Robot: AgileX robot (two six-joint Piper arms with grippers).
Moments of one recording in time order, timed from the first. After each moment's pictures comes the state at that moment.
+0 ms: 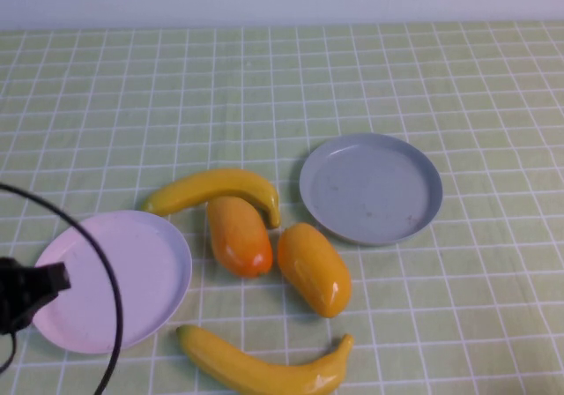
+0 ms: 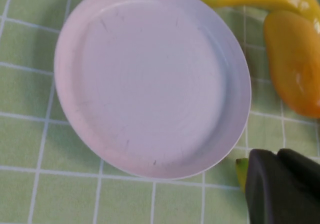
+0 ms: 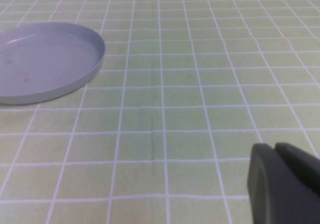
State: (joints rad) right arm 0.02 -0.01 0.02 0.12 0.37 -0.08; left arm -0.15 0.82 -0.61 -0.24 0.71 -0.20
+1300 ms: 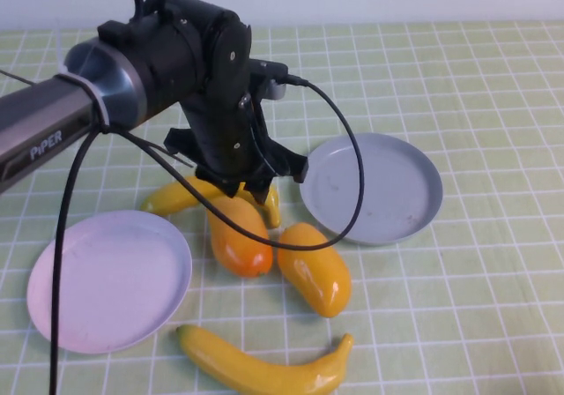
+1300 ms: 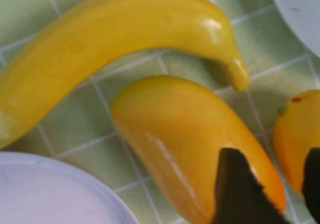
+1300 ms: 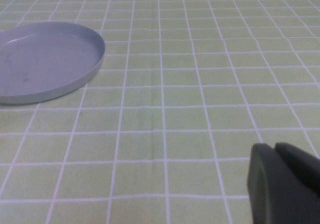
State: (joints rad) right arm 0.02 -0.01 0.02 0.12 0.37 -0.08; left arm -0.60 1.92 -1.65 0.01 1.11 -0.20
